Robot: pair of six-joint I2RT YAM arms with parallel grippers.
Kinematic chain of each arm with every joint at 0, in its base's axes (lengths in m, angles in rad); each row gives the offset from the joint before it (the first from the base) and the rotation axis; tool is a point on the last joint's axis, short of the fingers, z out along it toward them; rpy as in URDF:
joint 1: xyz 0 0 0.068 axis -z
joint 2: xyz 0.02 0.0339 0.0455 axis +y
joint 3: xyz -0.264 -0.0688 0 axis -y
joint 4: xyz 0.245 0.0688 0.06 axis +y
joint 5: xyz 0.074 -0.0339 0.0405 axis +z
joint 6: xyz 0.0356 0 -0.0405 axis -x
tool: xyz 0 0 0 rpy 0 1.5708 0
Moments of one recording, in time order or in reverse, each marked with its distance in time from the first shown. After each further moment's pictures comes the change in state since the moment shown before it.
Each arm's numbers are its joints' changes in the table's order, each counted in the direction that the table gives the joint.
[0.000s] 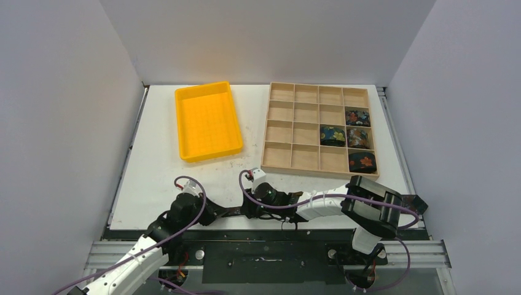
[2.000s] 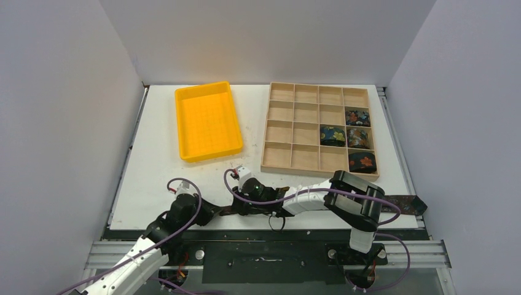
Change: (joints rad) left arm 0.000 -0.031 0.014 0.109 0.142 0.093; right arm 0.000 0.147 0.166 0.020 0.082 0.088
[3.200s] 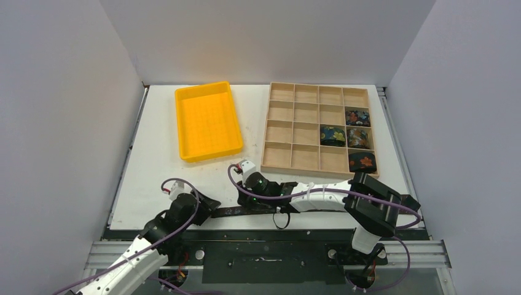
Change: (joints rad) left arm 0.048 -0.014 0.060 0.143 0.155 0.028; right arm 0.018 -0.138 0.024 0.181 -0.062 0.061
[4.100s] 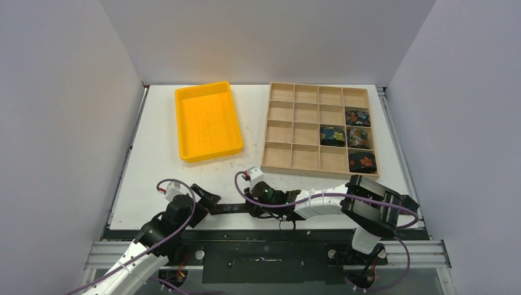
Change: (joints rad) left arm 0.003 -0.110 0.040 0.090 0.069 -0.046; right arm -0.024 0.009 -0.125 -0.085 -0.064 -0.058
